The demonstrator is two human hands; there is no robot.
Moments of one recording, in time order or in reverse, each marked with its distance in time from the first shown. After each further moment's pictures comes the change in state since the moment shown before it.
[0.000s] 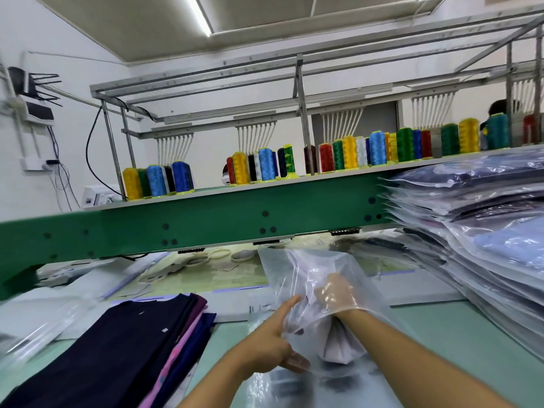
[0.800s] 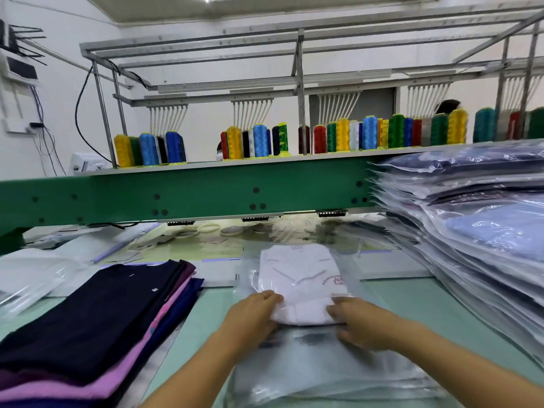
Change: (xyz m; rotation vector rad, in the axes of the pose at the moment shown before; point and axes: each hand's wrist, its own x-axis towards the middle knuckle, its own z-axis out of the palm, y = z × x) left_hand 0.002 -0.041 0.016 1.113 0.303 0.186; right_hand -0.119 0.063 -0.029 -0.126 -0.375 -0.394
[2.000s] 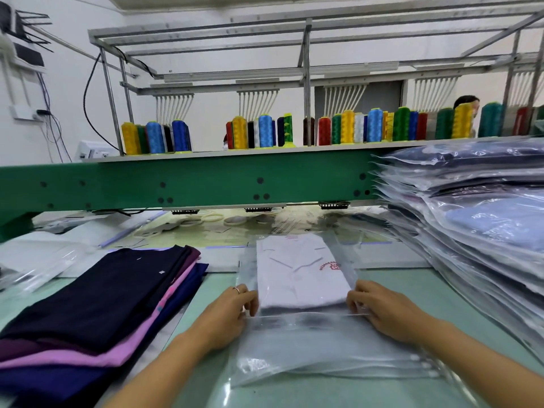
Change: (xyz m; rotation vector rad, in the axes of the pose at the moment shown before) left_hand -0.038 -0.049 0.019 -0.225 0.058 -0.017; right_hand -0.033 0.047 0.016 -0.067 0.234 -0.049
